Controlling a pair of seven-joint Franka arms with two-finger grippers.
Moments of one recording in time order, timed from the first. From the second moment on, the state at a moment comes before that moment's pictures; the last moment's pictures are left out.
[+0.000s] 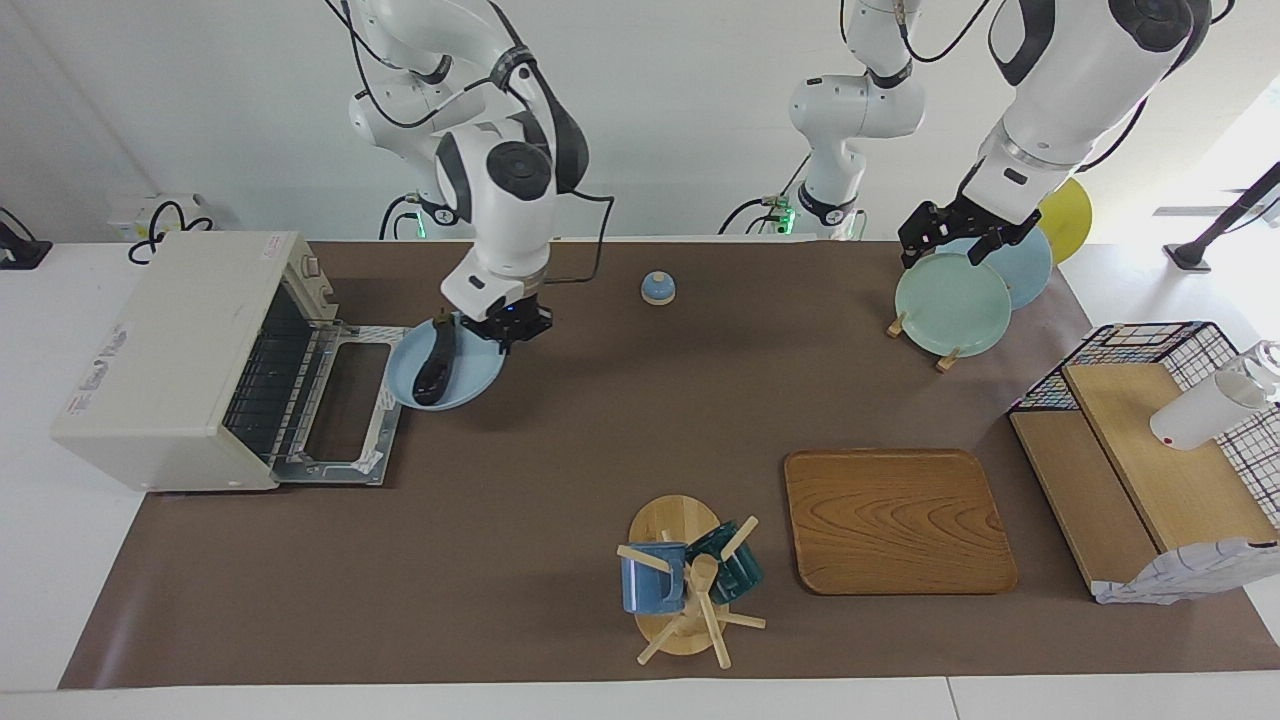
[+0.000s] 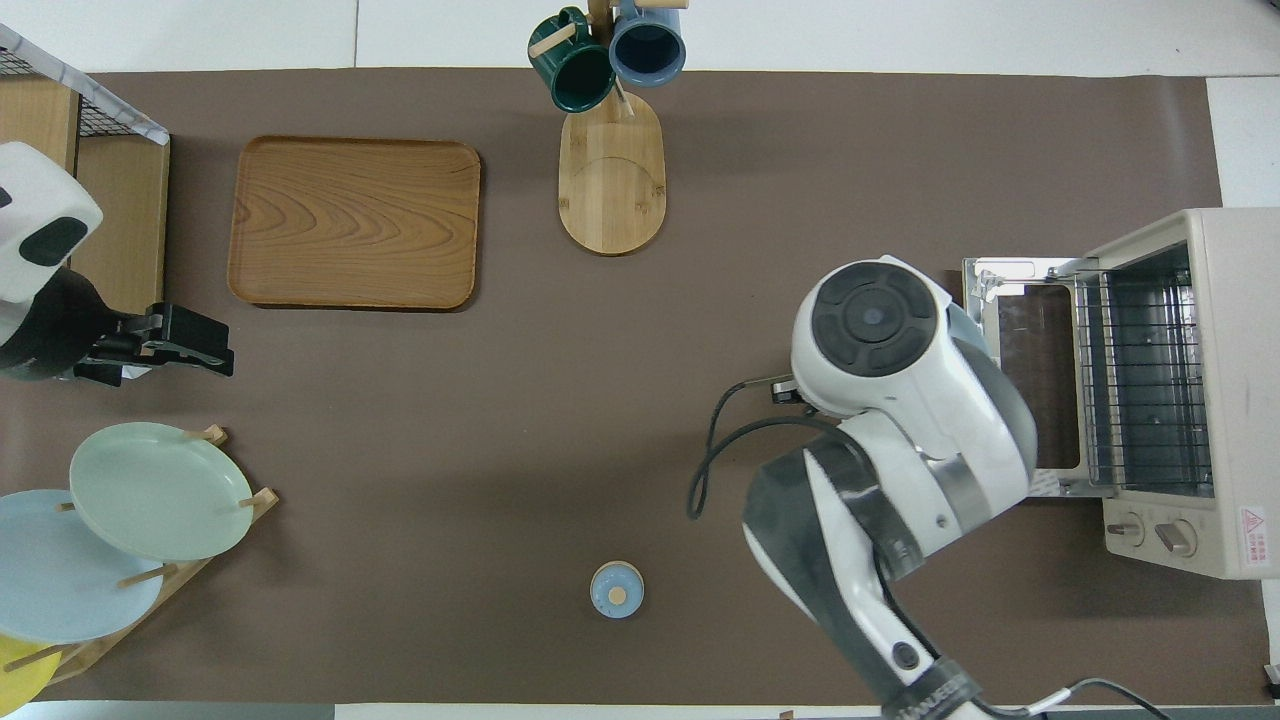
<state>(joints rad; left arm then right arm) -0.14 -0.06 -0.01 -1.68 -0.06 1.49 -0.15 0.61 0.12 -0.11 -1.92 -0.16 1.91 0.49</state>
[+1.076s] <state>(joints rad) -0.14 -0.06 -0.01 -1.67 -0.06 1.49 -0.15 0.83 0.52 -0.10 -1.59 0.12 2.13 0.85</state>
